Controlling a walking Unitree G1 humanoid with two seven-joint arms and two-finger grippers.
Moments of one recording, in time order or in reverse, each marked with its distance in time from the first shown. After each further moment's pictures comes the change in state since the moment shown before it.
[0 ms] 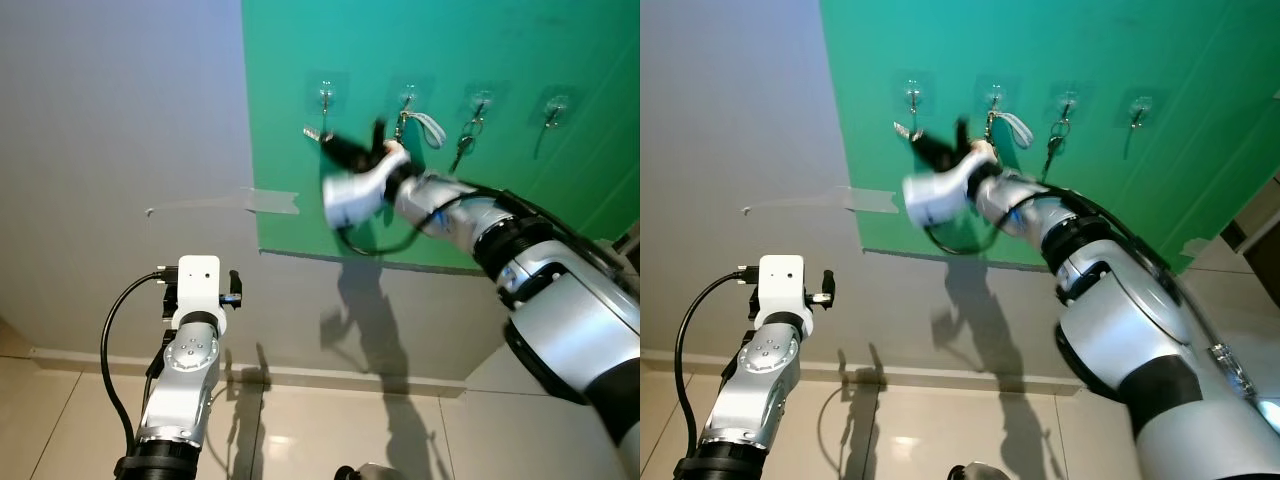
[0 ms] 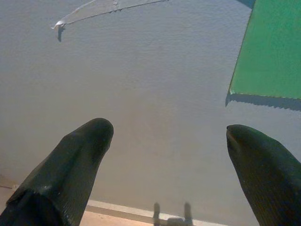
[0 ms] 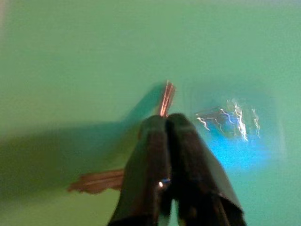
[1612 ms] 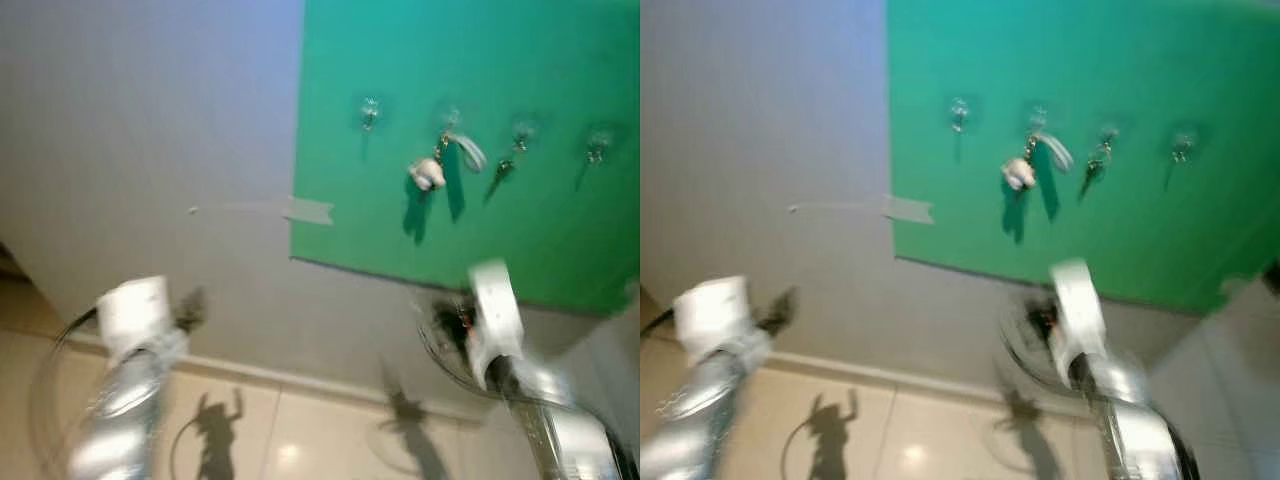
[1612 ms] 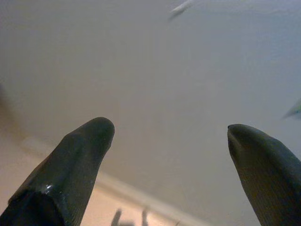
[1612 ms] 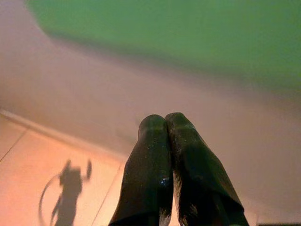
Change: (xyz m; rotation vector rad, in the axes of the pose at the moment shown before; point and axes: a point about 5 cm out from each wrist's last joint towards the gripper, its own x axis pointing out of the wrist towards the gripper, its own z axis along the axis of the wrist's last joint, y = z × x) left arm -0.031 0.072 -0.037 -0.245 0.093 0.050; right arm -0.224 0.159 -0.028 1.584 0.716 0.003
